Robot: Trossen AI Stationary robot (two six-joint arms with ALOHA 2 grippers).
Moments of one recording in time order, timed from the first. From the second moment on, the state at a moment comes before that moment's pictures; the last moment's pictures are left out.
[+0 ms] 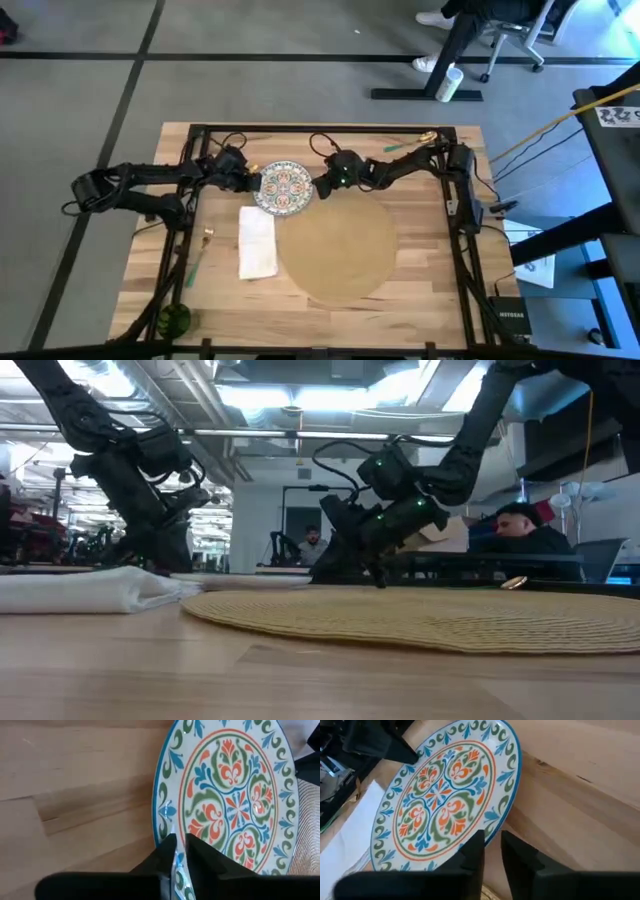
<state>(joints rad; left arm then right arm) 0.64 1.20 0.36 -0.08 0.19 -0.81 -0.35 2.05 0.93 0.54 -0.19 0.60</state>
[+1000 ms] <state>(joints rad) 0.64 1.19 0.48 -0.35 0.09 -0.85 -0.35 2.05 0.93 0.53 -0.19 0.59</state>
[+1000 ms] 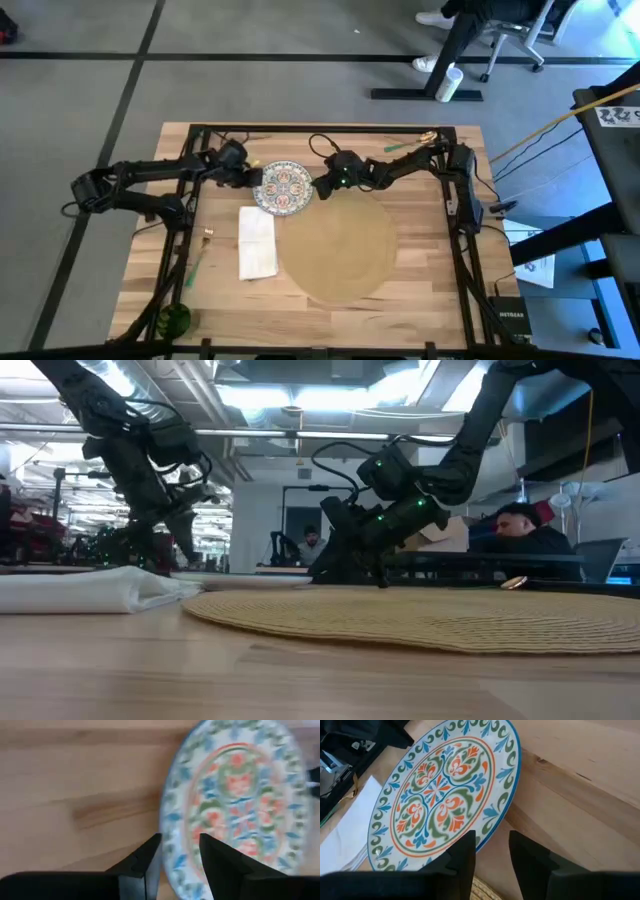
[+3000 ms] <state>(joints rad) 0.61 1.19 0.37 -0.09 0.16 -0.83 -0.35 2.05 0.93 0.56 -0.21 0.57</state>
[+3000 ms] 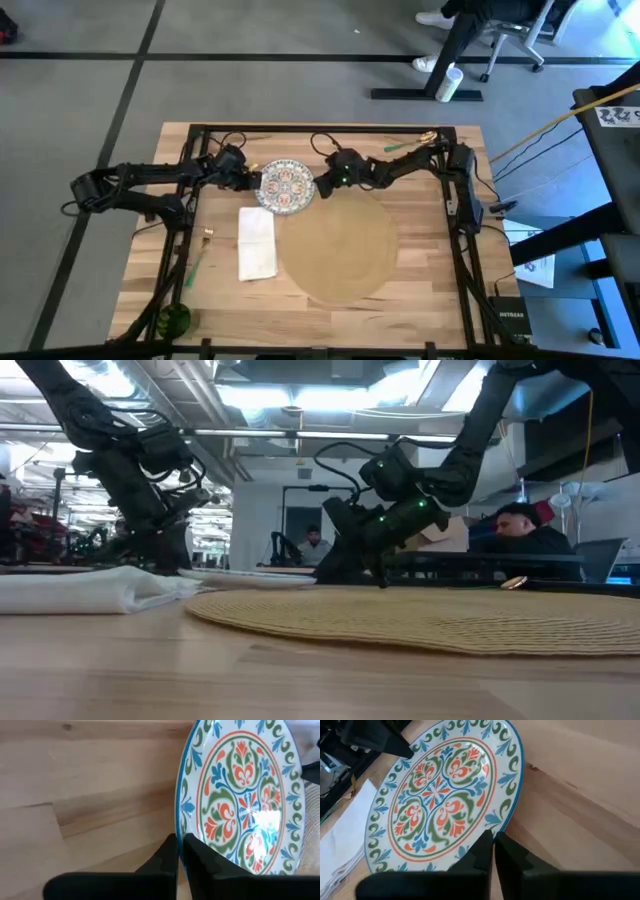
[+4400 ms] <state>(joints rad) 0.49 1.19 0.50 -0.25 0.22 -0.89 -0.35 1.95 0.97 0.37 -0.23 0.52</state>
